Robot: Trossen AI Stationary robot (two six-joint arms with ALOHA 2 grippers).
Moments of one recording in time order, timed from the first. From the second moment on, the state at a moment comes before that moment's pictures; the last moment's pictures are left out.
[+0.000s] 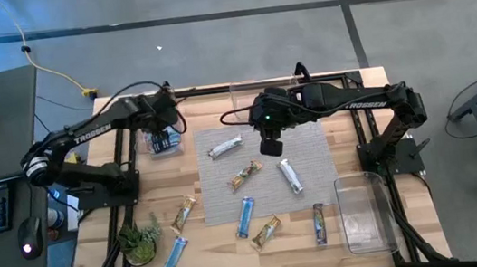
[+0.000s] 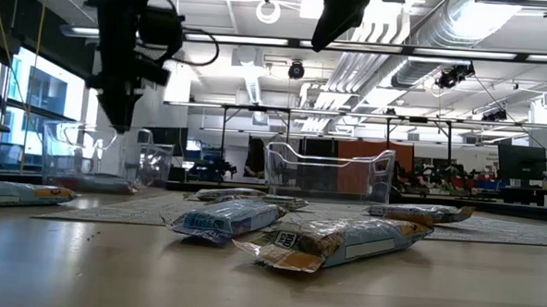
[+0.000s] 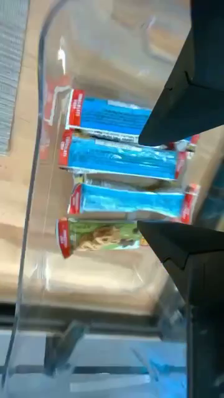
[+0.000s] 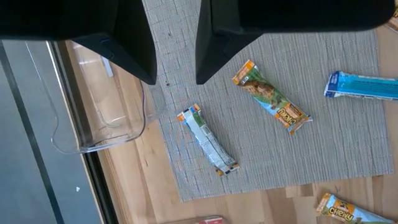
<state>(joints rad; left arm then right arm) 0.62 1.22 0.94 -1.02 -0.25 0.39 -0.08 1.67 1.72 -1.03 0.23 0.02</state>
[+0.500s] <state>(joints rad) 0.39 1.20 1.22 -1.21 0.17 0.10 -0.05 1.67 1.72 -1.11 0.24 -0.01</state>
